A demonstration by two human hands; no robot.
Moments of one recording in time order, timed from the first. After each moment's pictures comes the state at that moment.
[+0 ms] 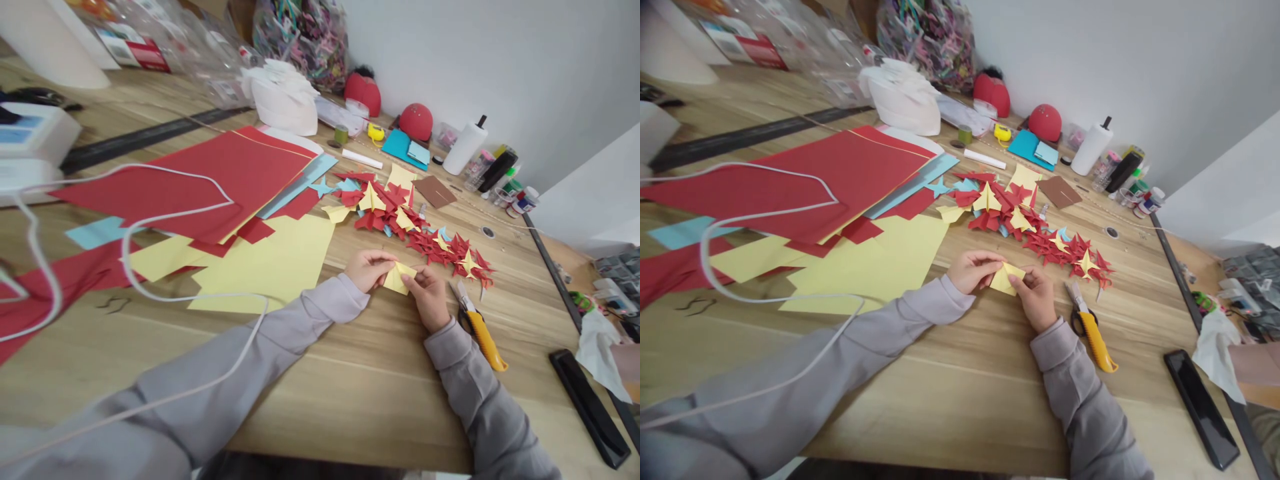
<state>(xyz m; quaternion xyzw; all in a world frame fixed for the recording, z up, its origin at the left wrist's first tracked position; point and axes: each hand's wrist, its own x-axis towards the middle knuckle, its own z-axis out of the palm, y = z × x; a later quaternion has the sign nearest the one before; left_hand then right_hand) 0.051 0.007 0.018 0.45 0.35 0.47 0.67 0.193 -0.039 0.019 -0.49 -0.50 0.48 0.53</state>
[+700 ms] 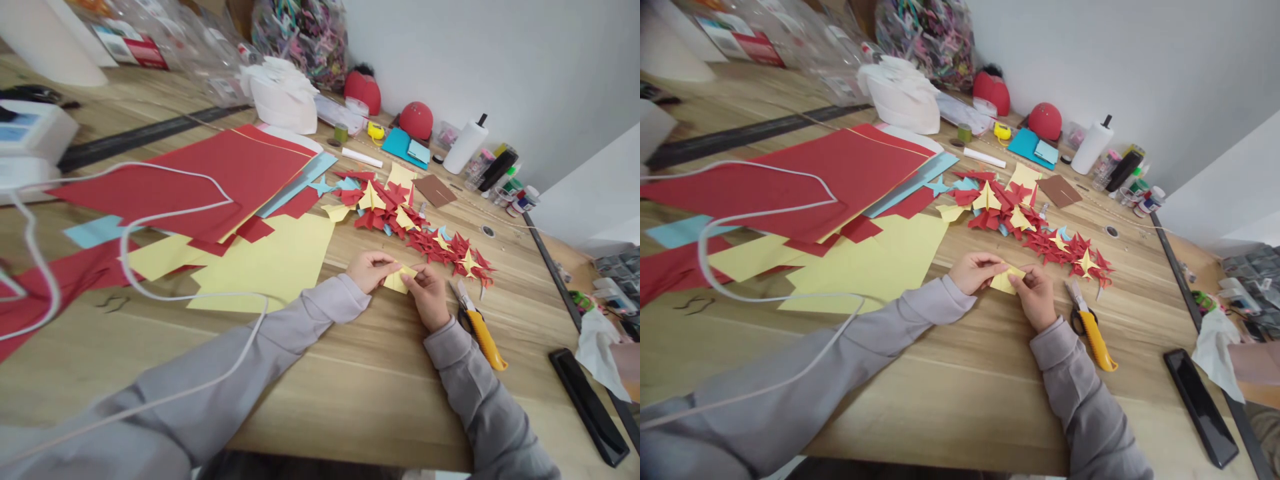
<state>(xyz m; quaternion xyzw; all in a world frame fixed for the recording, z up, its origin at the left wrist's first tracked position) 0.055 0.005 0.016 0.48 0.37 0.46 0.65 0.194 -0.038 0.018 -0.50 -0.52 0.45 0.52</state>
